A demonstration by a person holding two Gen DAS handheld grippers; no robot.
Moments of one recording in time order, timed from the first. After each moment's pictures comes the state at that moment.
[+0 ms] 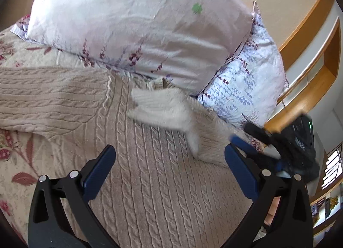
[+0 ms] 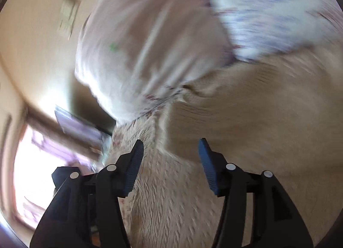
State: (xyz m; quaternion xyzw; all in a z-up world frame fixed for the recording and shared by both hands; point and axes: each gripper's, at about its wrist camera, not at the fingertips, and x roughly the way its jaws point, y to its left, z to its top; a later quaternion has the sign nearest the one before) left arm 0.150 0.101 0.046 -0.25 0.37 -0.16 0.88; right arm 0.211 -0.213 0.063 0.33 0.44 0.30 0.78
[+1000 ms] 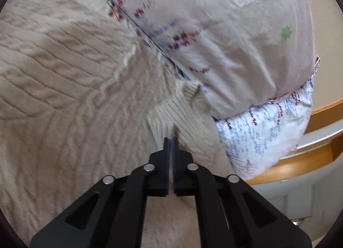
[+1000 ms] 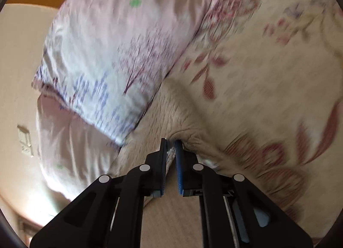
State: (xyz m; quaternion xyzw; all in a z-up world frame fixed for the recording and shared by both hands) left arm 0.216 0.112 -0.011 -0.45 0.41 -0.07 0.79; right arm 0.151 -0.387 -0.003 0.50 0.31 -0.01 0.81
